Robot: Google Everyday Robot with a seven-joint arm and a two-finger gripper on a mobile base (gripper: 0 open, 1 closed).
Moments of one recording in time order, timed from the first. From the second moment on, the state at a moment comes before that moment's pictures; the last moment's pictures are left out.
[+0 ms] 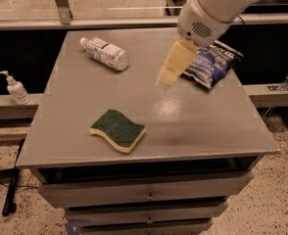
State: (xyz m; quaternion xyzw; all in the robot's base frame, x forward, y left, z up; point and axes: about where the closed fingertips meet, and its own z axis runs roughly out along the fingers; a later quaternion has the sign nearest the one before) arm 0.544 -0.068 0.966 -0.57 0.78 0.05 0.26
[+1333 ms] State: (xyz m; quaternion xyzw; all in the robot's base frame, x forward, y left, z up) arm 0.632 0.013 0.964 -0.46 0.80 0.13 0.37
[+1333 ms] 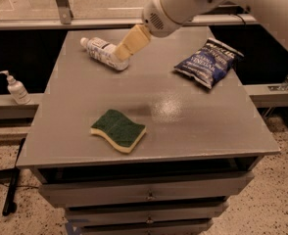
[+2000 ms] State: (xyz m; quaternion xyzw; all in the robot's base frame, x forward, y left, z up) arm 0.717 0.098 0.960 -0.43 0.79 0.19 0.39
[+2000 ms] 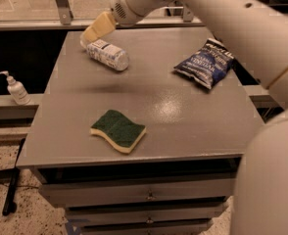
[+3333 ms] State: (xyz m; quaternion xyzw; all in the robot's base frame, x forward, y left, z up) arm 0.790 0.171 0.886 -0.47 0.82 0.14 0.30
